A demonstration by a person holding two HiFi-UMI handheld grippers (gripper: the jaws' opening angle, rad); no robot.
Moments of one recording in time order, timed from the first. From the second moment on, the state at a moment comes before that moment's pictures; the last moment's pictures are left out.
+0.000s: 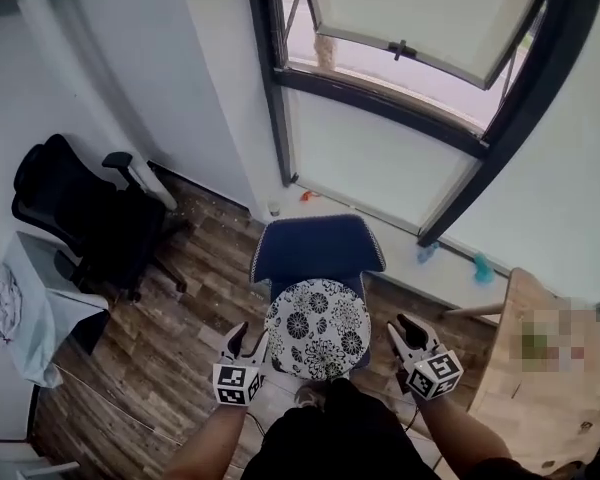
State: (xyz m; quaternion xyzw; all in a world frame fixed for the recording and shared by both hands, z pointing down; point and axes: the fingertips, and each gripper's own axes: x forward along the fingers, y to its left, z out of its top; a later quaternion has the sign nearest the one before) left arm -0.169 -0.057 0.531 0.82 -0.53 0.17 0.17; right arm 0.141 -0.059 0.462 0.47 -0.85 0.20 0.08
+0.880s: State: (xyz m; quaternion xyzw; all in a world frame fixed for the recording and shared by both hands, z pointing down) left arm -0.108 -0.021 0.387 0.86 -0.48 0.12 0.08; right arm 0.135 -0.052 0.355 0.45 -0.88 0.13 0.05
